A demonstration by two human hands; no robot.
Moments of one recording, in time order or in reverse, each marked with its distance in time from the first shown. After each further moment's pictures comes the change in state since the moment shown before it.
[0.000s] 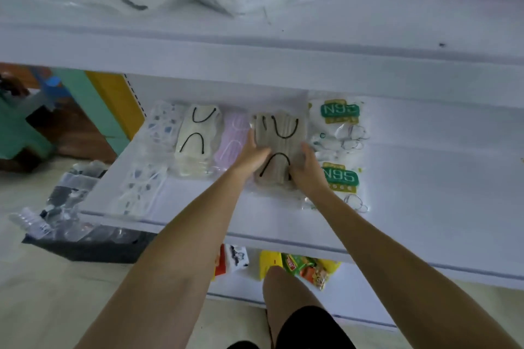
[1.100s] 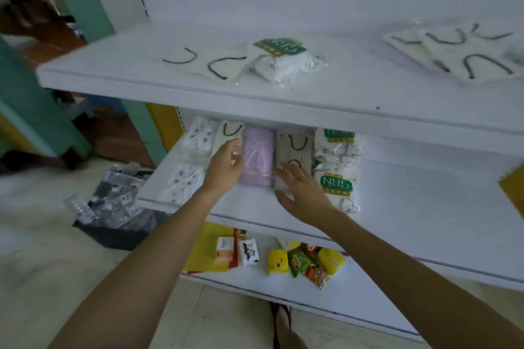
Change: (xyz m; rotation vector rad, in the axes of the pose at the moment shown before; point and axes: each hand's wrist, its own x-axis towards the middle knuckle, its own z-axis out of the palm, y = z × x) left_hand -0.144 0.043 -0.099 0.324 0.273 0.344; right_hand -0.129 -0.080 -0.030 -0.658 -0.199 -0.592
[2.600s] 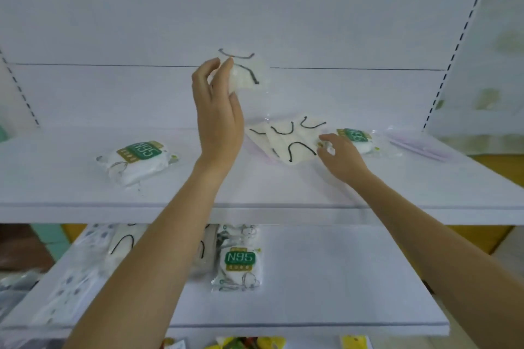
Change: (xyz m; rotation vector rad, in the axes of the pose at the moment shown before) left_hand 0.034 0.368 0.063 -0.151 0.703 0.817; right_hand -0.069 0.183 -0.305 0.119 0.545 0.455
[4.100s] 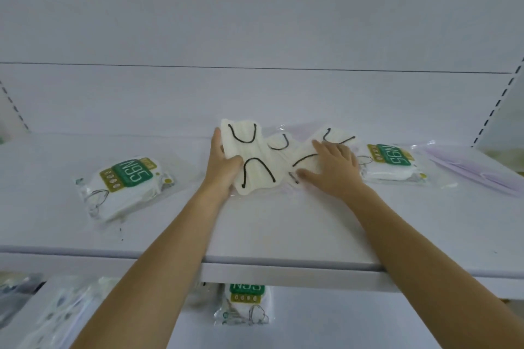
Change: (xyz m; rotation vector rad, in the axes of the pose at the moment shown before) left_hand -0.035 -0.126 0.075 -0.491 -0.376 -1.022; right_hand 0.079 -0.010 0.057 -0.365 -0.142 -0.081
